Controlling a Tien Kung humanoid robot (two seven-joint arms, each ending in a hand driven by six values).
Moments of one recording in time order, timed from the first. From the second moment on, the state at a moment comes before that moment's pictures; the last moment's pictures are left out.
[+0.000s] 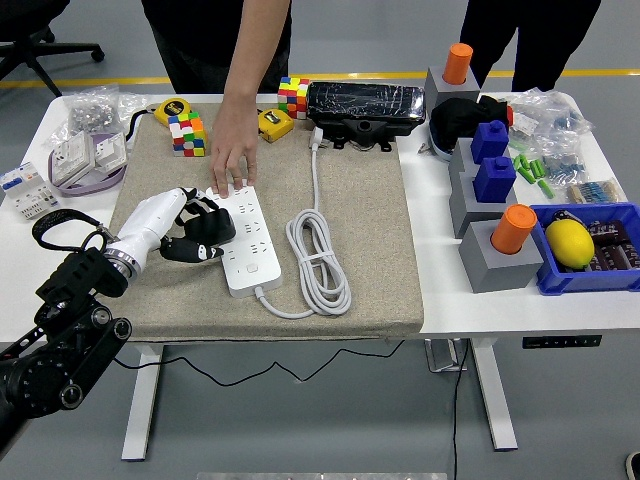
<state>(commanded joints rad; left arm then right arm) -0.35 0.19 -1.14 -1.07 2.04 0.10 0.02 0.15 -0.15 2.03 0.18 -1.32 -0.07 -0.15</state>
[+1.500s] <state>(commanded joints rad) -0.37 0.18 -1.13 -1.06 2.09 0.13 0.04 0.16 -0.15 2.04 0.18 -1.33 -0.07 -0.15</state>
